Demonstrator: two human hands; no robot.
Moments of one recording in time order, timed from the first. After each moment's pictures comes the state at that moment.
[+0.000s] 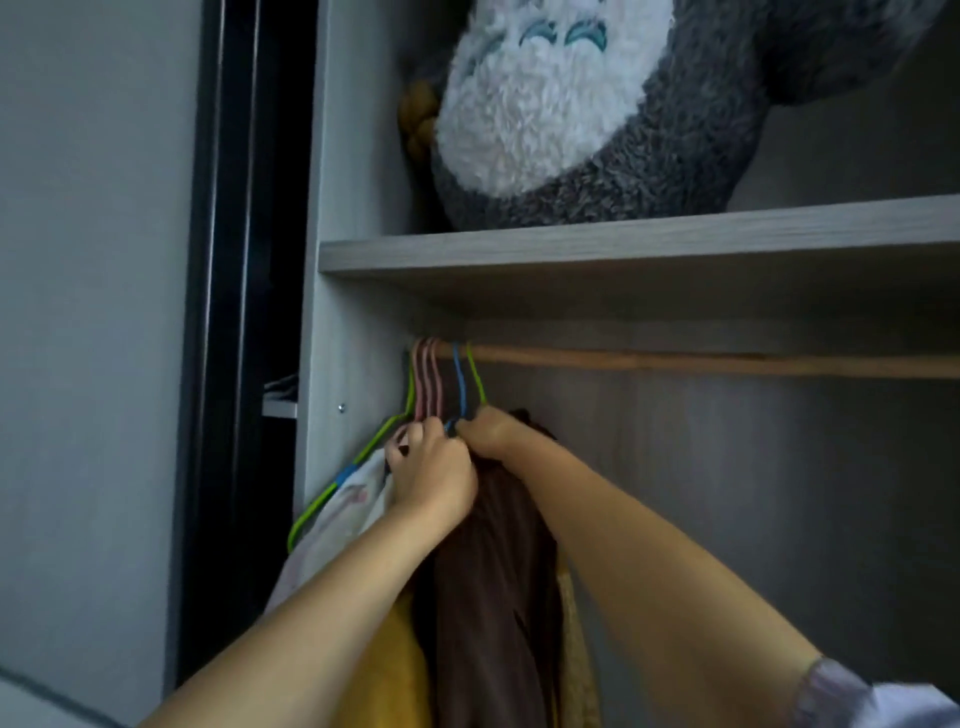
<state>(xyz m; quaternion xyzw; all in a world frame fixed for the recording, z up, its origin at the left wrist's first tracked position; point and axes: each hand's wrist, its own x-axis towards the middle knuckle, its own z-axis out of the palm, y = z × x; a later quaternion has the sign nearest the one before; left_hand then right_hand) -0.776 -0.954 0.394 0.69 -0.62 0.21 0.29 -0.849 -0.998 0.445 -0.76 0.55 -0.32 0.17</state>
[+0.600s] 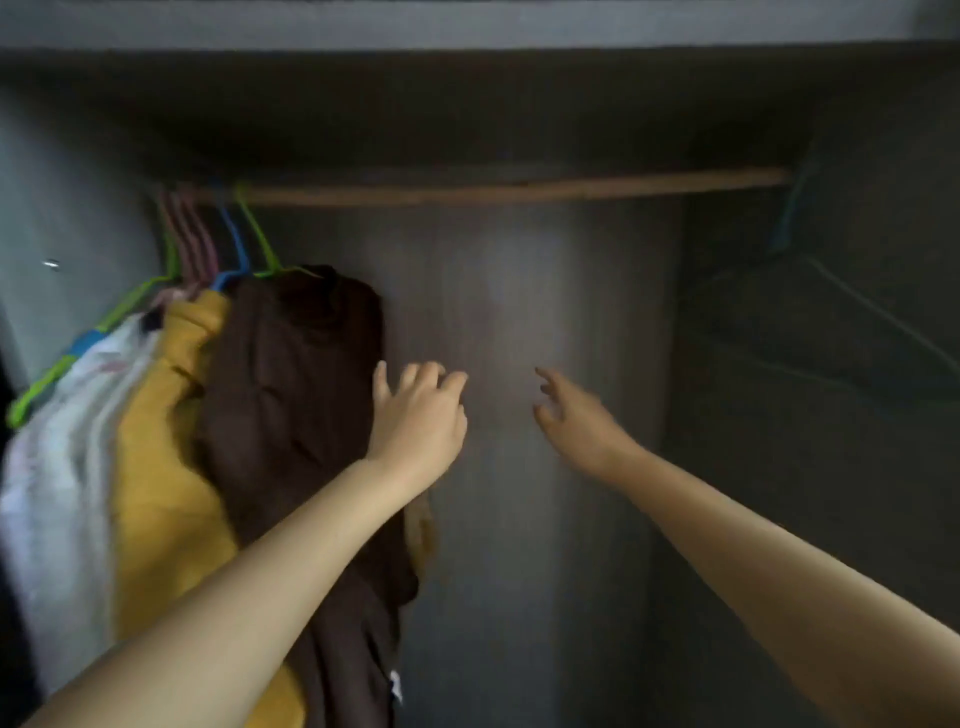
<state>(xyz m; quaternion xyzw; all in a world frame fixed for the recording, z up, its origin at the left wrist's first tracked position) -0.902 -0.894 0.300 0.46 -0.81 0.21 0.30 -1.091 -0.864 0.288 -0.65 0.64 -0.40 0.05</state>
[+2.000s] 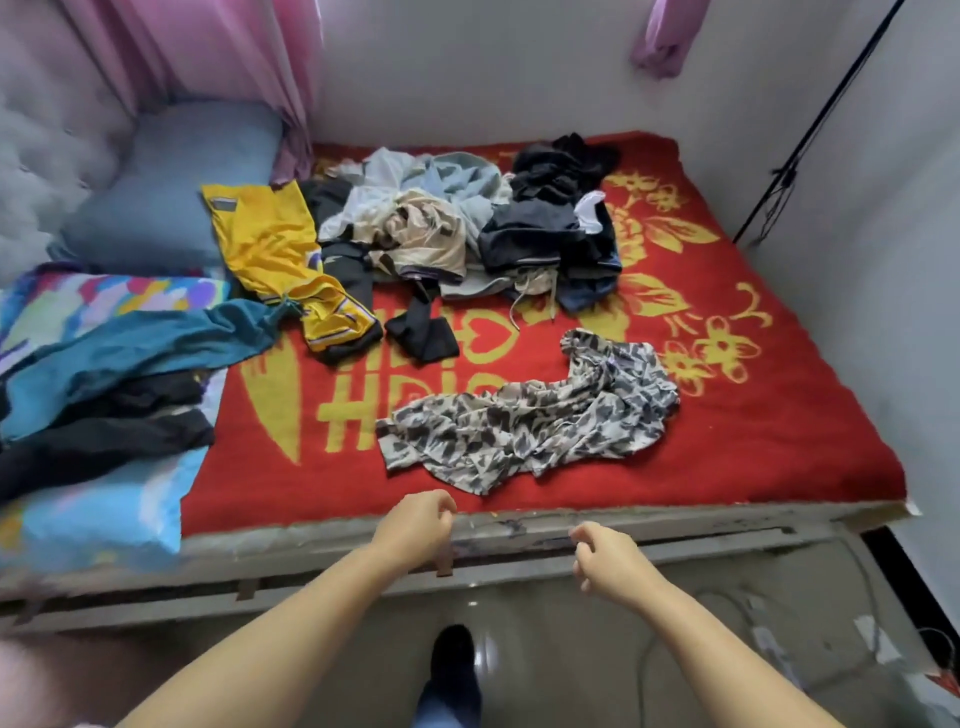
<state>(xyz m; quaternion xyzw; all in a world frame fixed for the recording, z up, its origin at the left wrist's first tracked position) -1.602 -0.126 -0.117 -0.14 -0.92 -0.24 -0.29 -1.486 0.099 -0.115 0.26 0.87 -0.34 0.26</state>
